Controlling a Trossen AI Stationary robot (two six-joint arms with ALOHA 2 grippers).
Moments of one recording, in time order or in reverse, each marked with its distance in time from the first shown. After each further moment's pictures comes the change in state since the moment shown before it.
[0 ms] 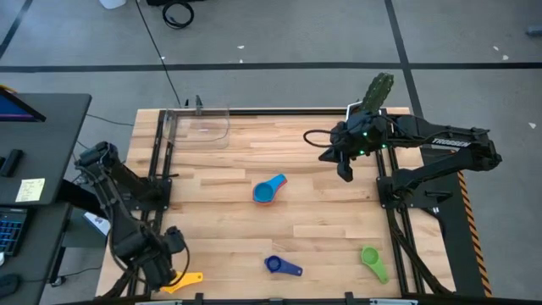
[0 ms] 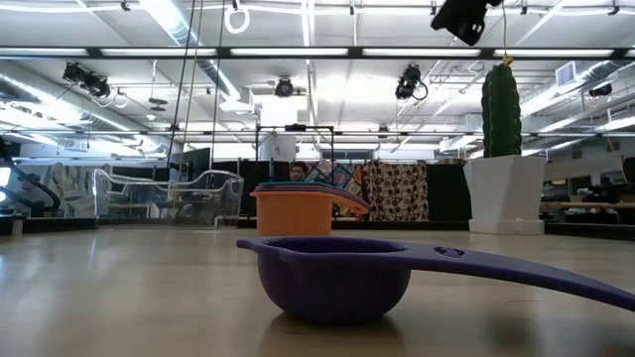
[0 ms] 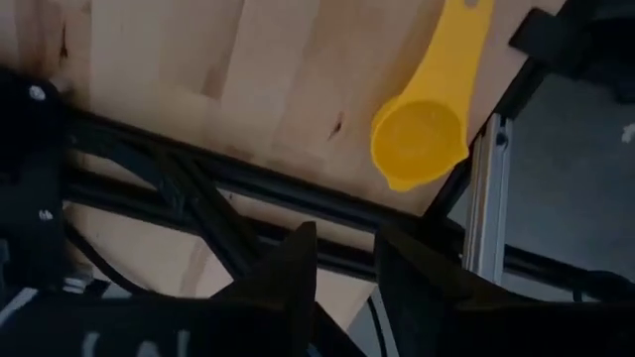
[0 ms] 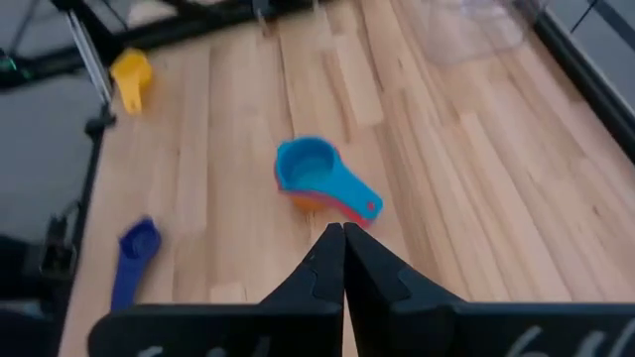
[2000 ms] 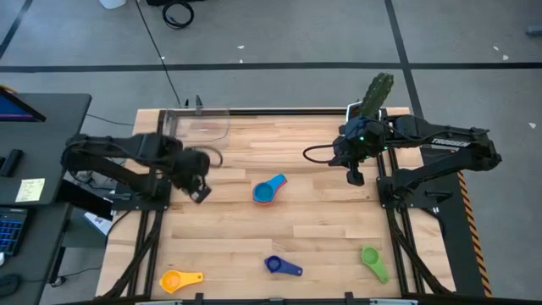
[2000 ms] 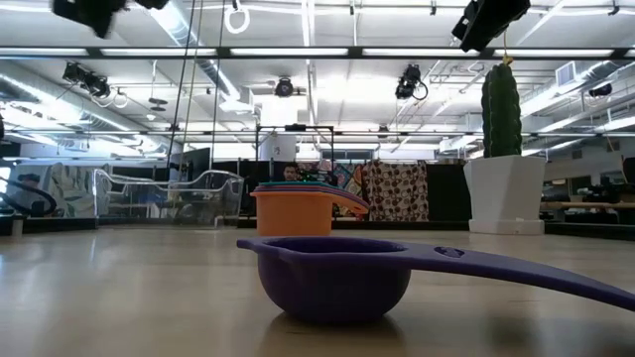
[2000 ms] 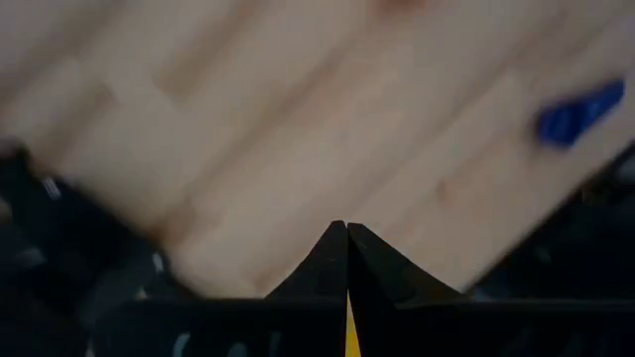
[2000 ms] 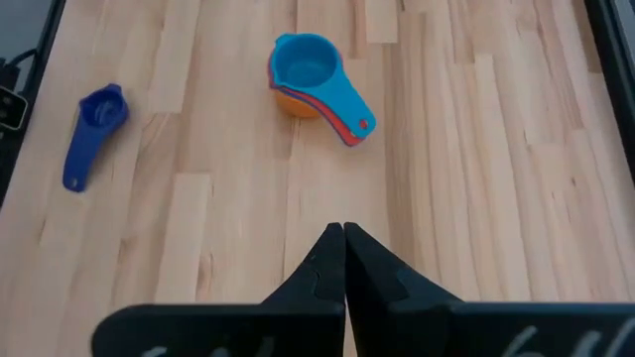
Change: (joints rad) left arm 0.872 -0.279 0.001 -0.088 -0.076 0.380; right arm 0.001 0.004 0.001 -0.209 -0.005 -0.260
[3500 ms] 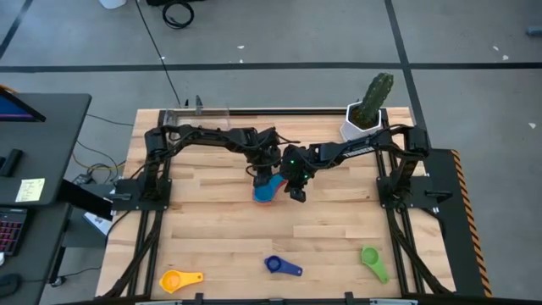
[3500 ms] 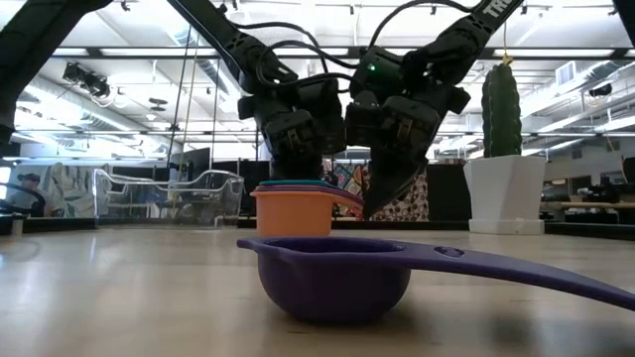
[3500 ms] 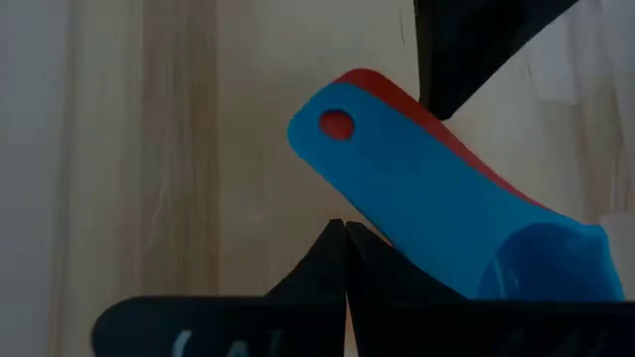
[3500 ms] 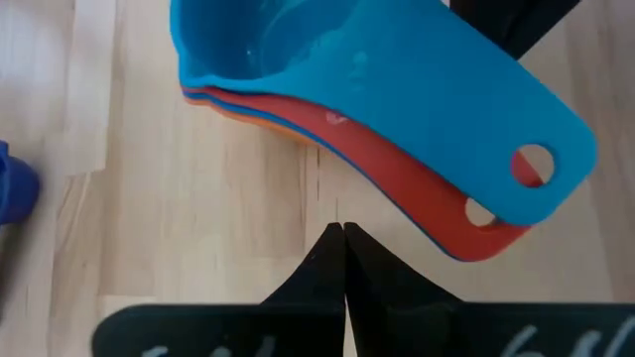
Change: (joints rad) left arm 0.427 0.809 -0.001 0.993 0.400 1.176; right arm -0.067 0.712 -0.195 0.782 -0.282 0.191
